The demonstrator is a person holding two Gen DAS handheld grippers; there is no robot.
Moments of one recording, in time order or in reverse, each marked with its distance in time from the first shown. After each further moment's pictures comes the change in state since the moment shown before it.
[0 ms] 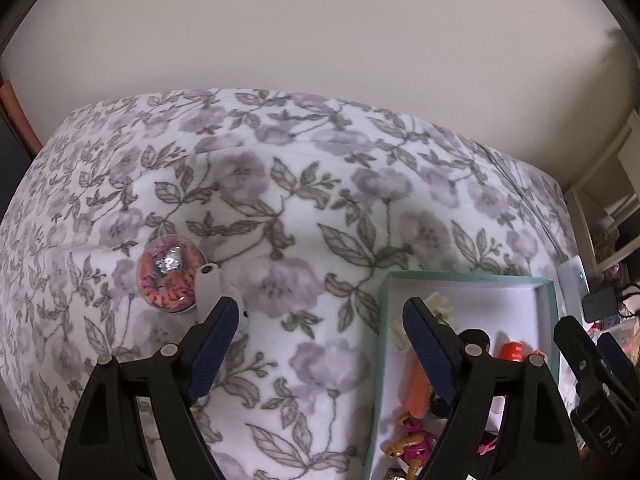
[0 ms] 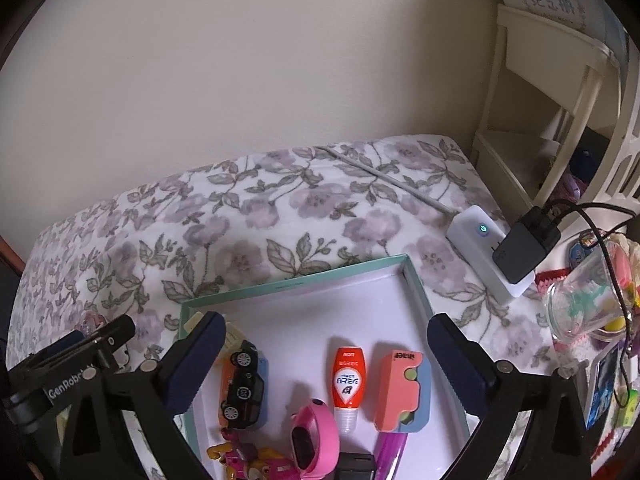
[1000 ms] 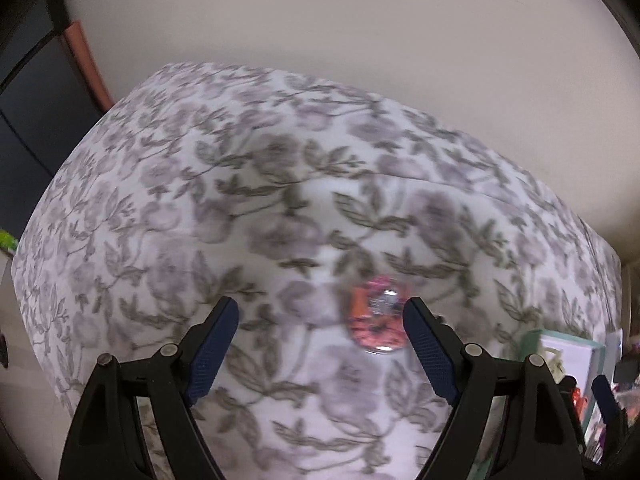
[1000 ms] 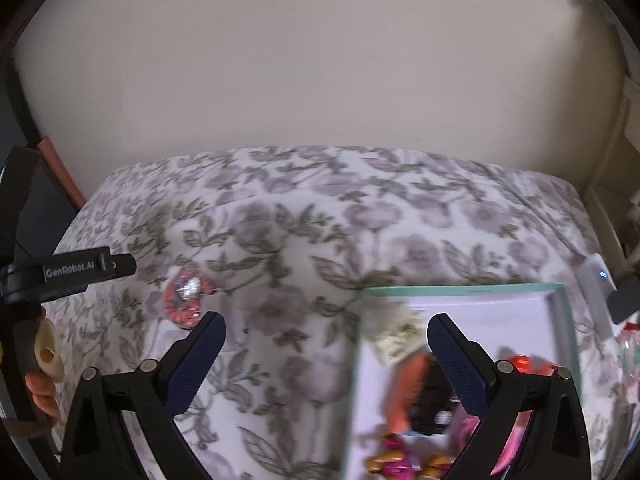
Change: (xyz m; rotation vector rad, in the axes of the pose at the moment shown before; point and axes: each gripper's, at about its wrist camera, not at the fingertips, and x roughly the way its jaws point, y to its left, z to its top) left arm -0.009 0.180 0.029 -0.224 0.038 0.152; right arm 0.001 0.151 -0.027 -0.240 -0.008 0.236
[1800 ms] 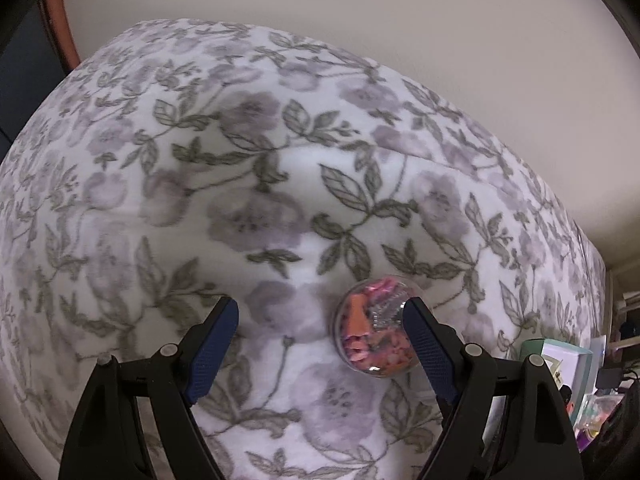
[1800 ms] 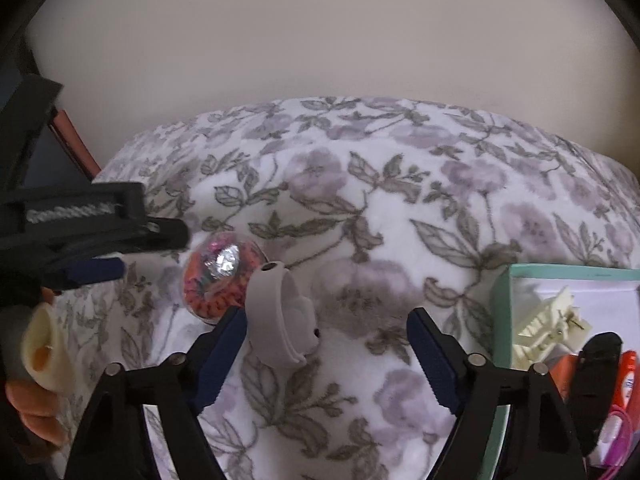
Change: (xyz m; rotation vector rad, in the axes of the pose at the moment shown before) left arm 0.059 -0.001 0.001 -0.020 0.094 -0.142; right arm 0.081 0.055 -0.020 -0.030 0.064 0.091
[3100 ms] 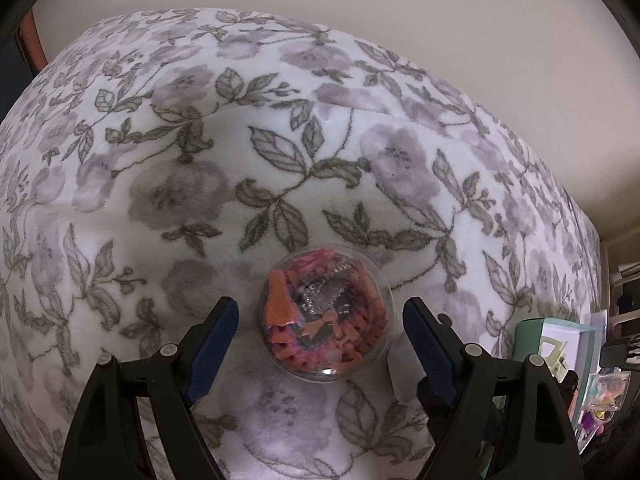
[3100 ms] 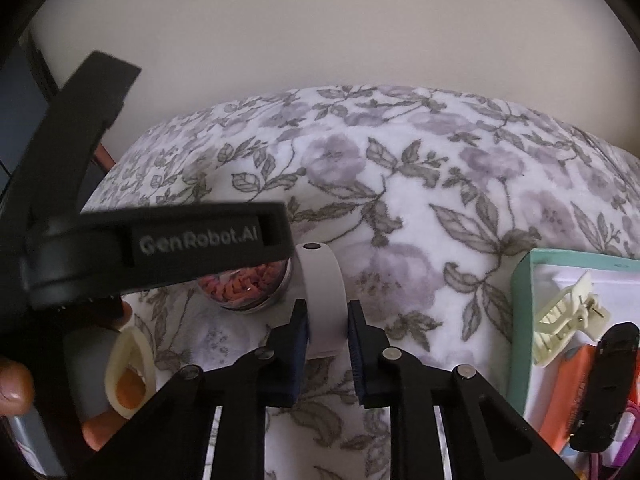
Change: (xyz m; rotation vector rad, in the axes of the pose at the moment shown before) left arm 0.037 -0.038 -0.017 0.069 0.039 -0.066; right arm -0.001 0.002 -0.004 -0.003 0.032 0.059
